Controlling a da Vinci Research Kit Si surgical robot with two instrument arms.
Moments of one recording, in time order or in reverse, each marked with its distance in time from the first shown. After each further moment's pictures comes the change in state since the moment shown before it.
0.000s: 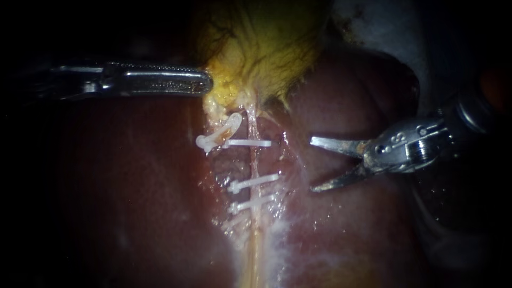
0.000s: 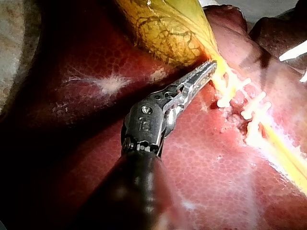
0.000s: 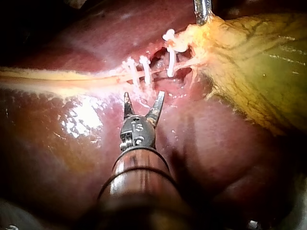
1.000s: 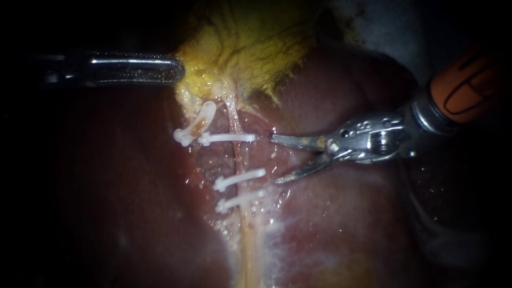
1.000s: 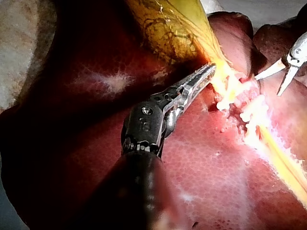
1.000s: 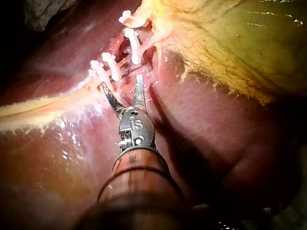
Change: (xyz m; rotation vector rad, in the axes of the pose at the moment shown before) right arm -0.001 0.002 0.008 0.301 0.130 0.244; left arm -0.005 -0.001 -0.005 -0.007 -0.031 -0.035
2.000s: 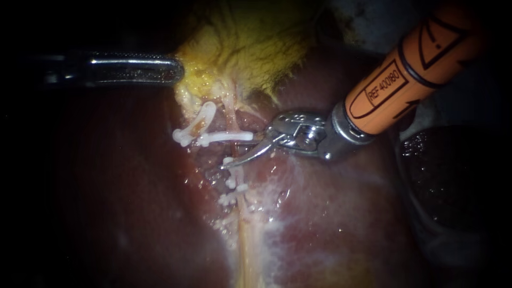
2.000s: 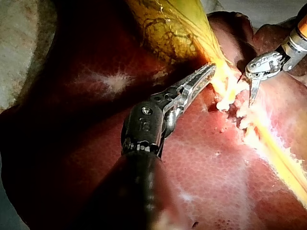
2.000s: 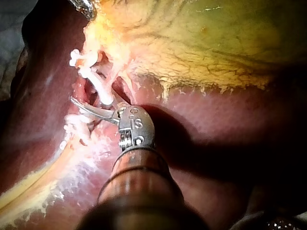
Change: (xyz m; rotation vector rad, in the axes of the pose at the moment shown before) right arm 0.001 0.005 0.010 0.376 0.254 0.199; left arm 0.000 0.000 0.000 0.000 0.000 0.000
